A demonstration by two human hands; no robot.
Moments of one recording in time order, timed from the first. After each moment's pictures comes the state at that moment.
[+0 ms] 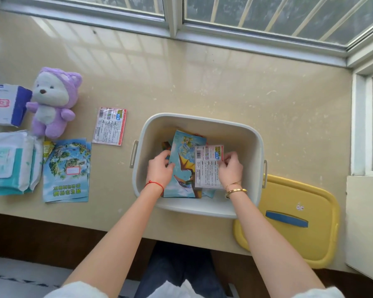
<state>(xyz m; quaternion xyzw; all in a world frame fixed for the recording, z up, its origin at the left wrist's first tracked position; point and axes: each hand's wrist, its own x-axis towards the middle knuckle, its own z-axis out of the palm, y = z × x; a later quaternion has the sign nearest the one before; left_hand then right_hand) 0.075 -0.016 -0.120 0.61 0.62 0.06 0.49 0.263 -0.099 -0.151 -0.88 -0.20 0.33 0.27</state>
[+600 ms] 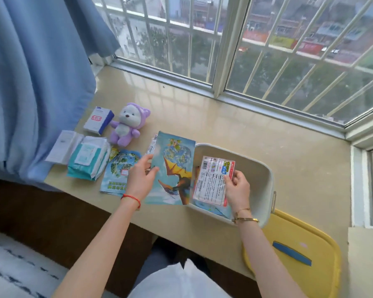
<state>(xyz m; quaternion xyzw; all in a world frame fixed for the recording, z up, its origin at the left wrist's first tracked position) -0.073 -0.031 0.056 0.59 0.64 0.26 0.42 0.173 -0.104 0.015 -0.77 -0.27 0.38 0.44</state>
